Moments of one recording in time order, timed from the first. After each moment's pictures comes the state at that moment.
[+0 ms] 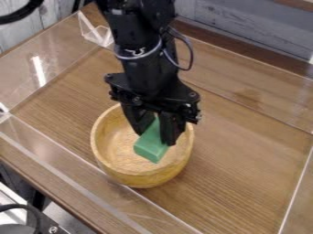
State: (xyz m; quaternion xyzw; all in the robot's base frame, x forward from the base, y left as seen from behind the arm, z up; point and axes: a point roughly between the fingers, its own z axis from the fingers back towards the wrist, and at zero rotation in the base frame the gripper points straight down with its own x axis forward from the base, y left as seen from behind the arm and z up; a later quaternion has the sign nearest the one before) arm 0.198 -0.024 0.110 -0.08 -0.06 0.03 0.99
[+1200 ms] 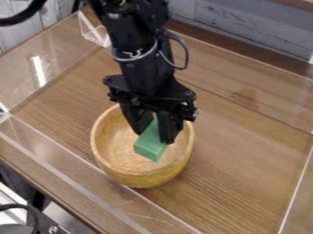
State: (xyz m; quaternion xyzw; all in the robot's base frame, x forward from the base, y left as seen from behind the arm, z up) arm 0.202 -0.020 0.104 -0.09 -0.06 0.04 0.99
